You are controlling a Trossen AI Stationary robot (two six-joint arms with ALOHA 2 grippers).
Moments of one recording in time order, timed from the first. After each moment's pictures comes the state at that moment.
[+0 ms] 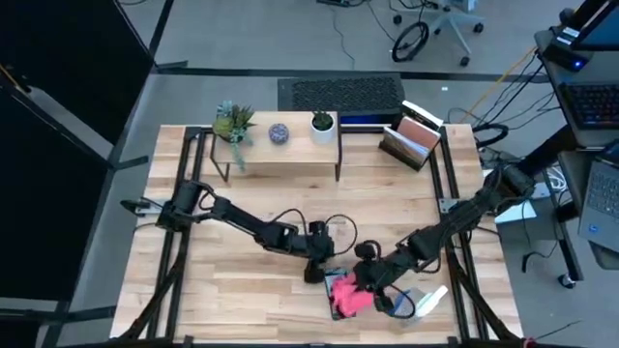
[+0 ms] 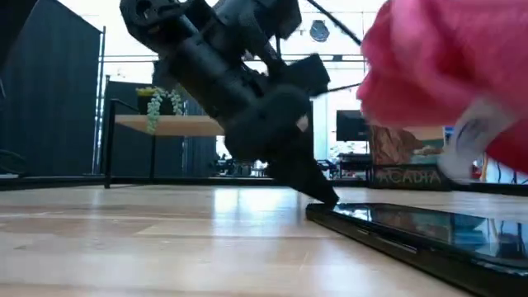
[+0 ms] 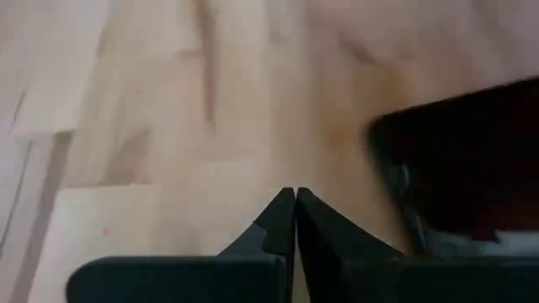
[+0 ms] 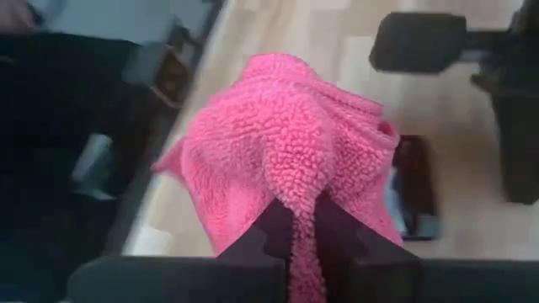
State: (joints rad) left arm -0.26 2.05 1.18 0.15 -0.12 -0.06; right arm 0.60 1.55 0.84 0.00 -0.01 0.43
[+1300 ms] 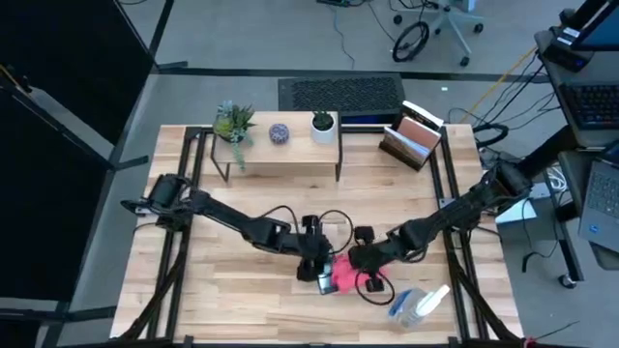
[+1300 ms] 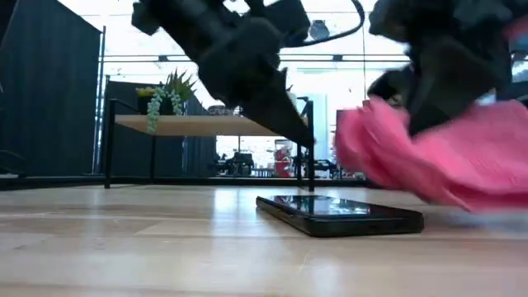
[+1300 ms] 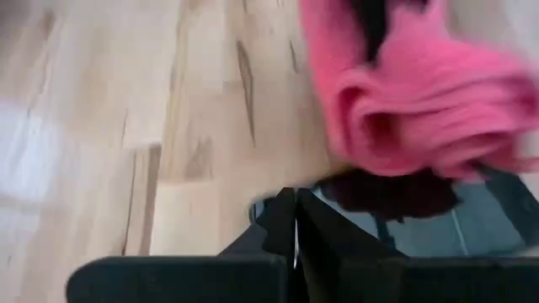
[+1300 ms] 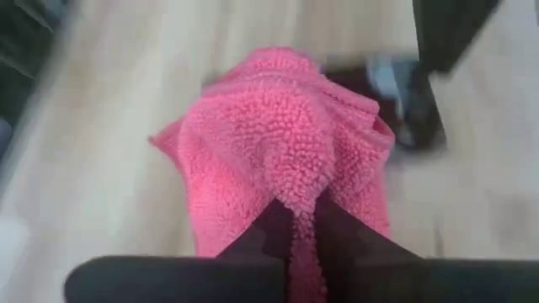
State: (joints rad) left arm -0.29 1.91 1.19 -0.12 -0.23 -0.05; right arm 0.46 1.57 0.84 -0.10 0.10 0.33
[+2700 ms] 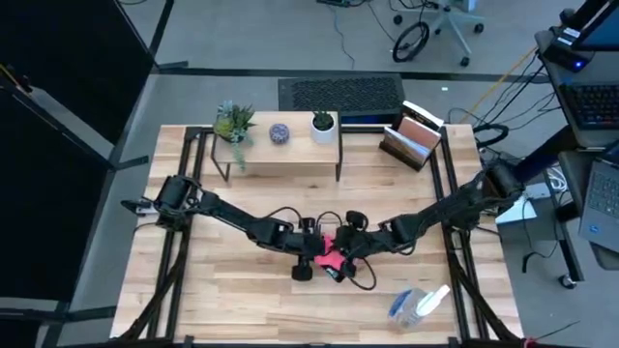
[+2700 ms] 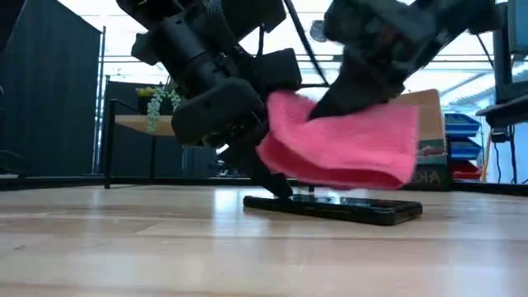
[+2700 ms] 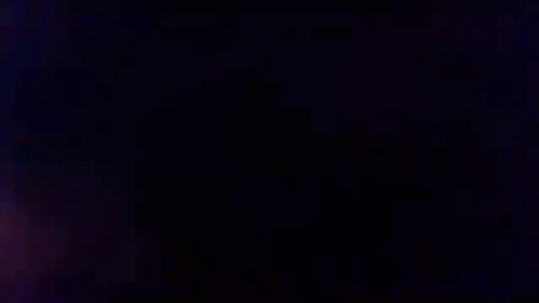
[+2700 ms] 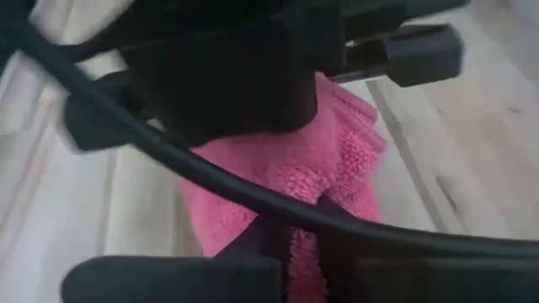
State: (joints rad) left arm -0.25 1.99 1.15 -0.11 -0.13 -0.07; right arm 0.34 1.70 0.84 0.15 0.34 0.43
